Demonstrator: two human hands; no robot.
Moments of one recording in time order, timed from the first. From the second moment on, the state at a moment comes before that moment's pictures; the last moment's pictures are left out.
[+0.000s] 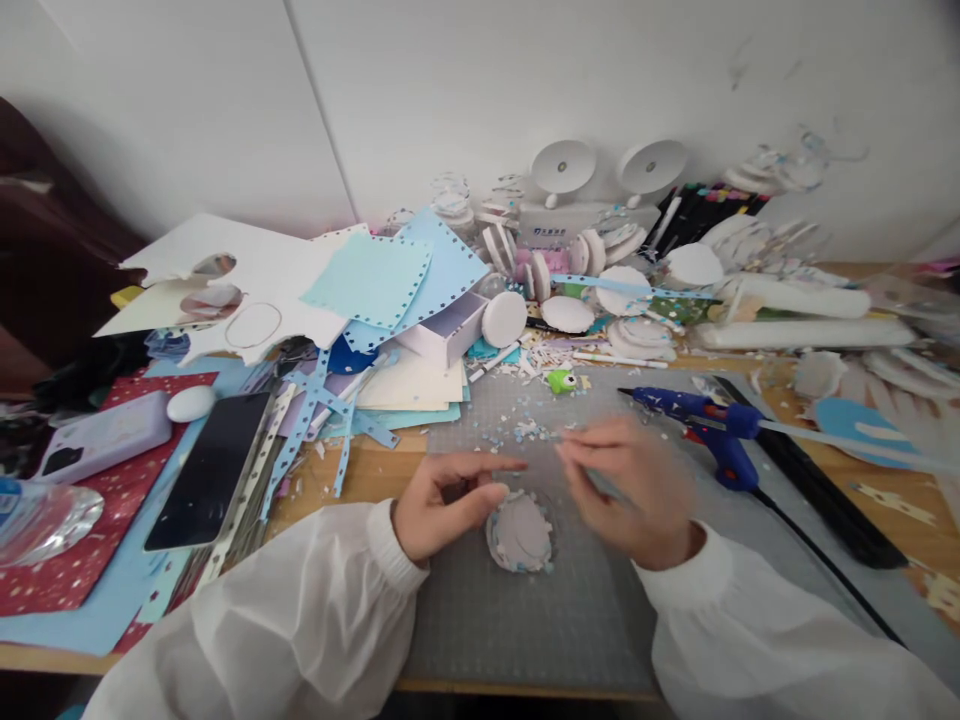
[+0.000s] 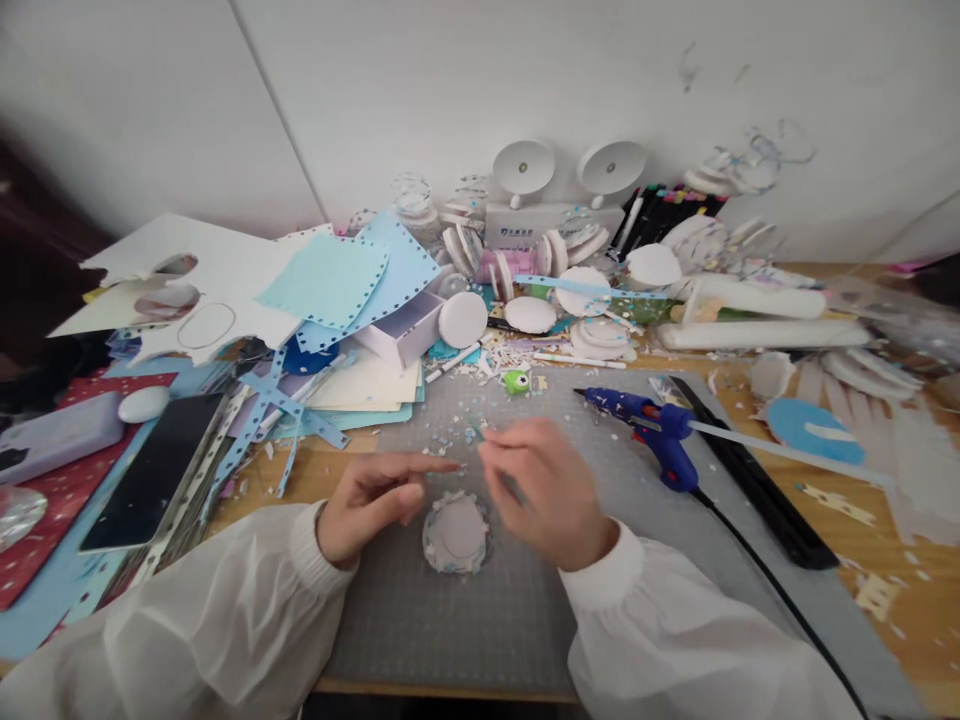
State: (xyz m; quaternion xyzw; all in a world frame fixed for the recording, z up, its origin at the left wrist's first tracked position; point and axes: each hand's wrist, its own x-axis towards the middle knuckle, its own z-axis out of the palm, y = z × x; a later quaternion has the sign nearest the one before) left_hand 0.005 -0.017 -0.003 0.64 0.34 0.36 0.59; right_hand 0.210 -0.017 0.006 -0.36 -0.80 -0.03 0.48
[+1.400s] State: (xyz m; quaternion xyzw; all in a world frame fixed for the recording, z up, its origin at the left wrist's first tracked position) left_hand 0.008 -0.001 -0.010 0.77 0.39 0.43 0.26; right_hand 0.220 -0.028 0.008 -0.36 -0.61 0.43 0.56
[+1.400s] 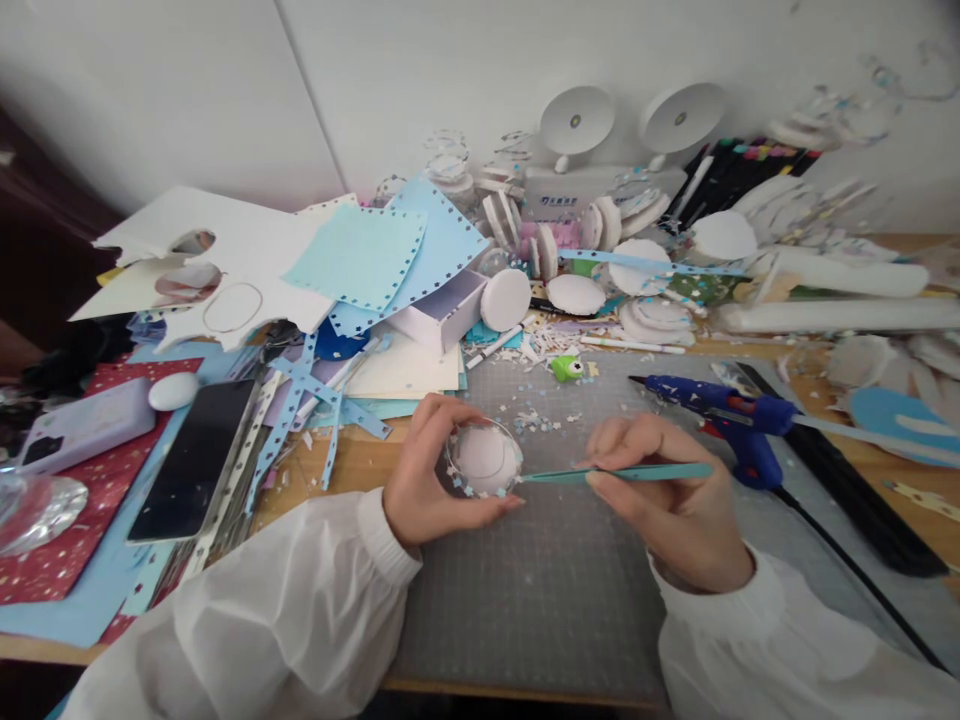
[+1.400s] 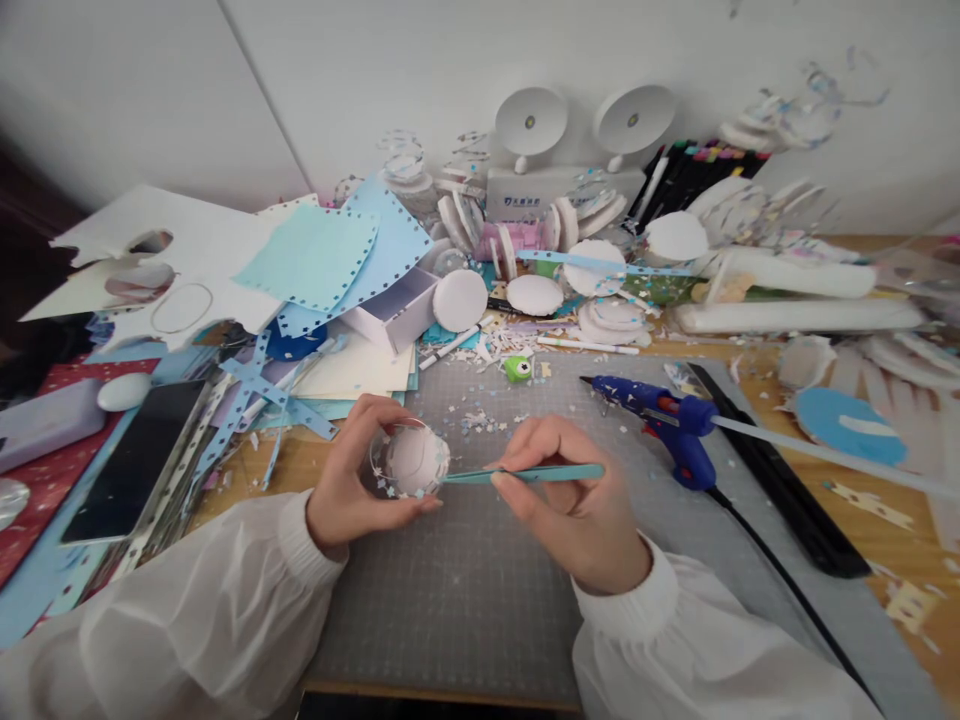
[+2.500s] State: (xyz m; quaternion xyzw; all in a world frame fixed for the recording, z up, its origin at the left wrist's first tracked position) left_hand 0.007 -0.002 -0.012 0.77 0.38 0.46 0.24; right_hand 0.216 -0.025 -0.006 -0.40 -0.49 0.59 0.51
